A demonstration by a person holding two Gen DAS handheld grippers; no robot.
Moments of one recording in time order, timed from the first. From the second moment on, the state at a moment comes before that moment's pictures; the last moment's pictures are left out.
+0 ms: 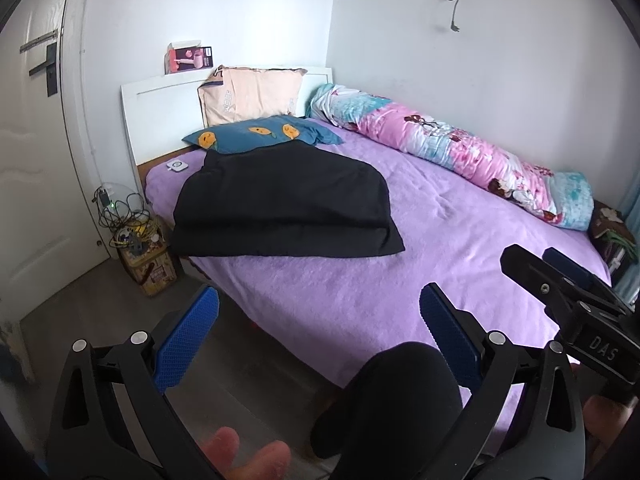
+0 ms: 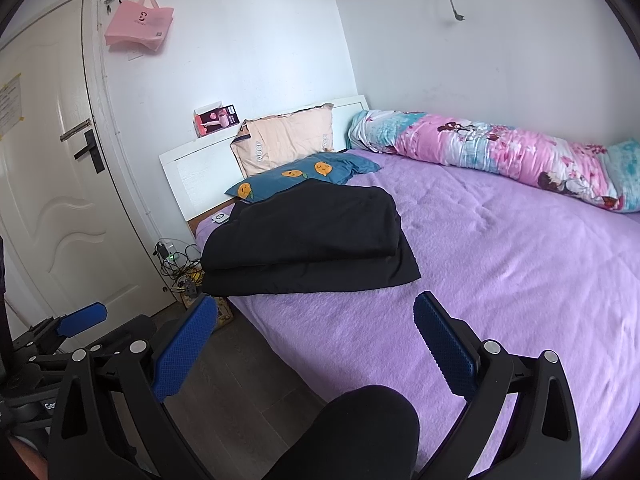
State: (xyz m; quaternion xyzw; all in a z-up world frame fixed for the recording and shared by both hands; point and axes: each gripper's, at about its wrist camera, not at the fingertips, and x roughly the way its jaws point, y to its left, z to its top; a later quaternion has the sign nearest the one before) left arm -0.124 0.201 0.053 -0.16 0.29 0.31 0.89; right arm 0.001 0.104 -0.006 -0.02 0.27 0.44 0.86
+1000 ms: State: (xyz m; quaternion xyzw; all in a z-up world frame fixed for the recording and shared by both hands) left arm -0.127 0.199 0.051 -0.16 0.30 0.32 0.88; right arm 0.003 0.101 -0.006 -0.02 0.27 0.44 0.86
